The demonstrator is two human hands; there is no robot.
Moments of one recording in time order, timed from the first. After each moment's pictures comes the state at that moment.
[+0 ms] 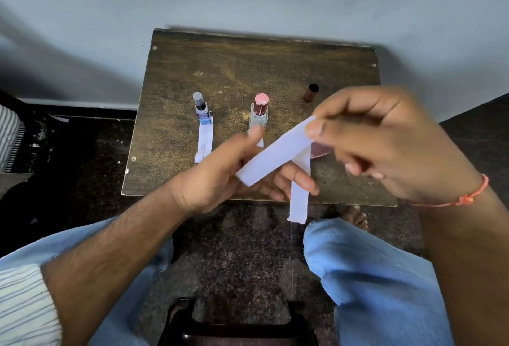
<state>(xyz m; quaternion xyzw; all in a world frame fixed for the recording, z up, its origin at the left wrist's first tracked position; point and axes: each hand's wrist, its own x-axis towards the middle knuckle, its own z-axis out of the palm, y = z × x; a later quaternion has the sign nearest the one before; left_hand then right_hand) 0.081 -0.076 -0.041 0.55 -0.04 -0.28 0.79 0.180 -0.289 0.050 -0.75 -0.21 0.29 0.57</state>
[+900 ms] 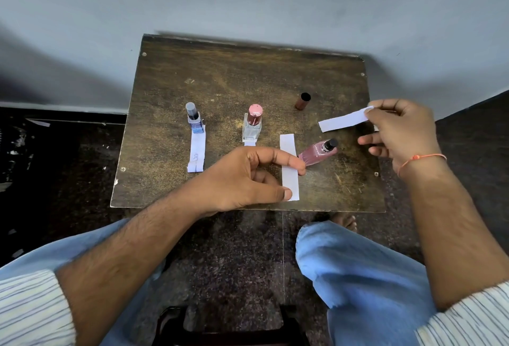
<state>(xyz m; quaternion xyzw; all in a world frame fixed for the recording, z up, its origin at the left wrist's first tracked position) 0.100 -0.089 -0.060 0.63 0.05 -0.26 0.73 0.266 -0.340 -0.043 -0.84 0.16 0.11 0.50</state>
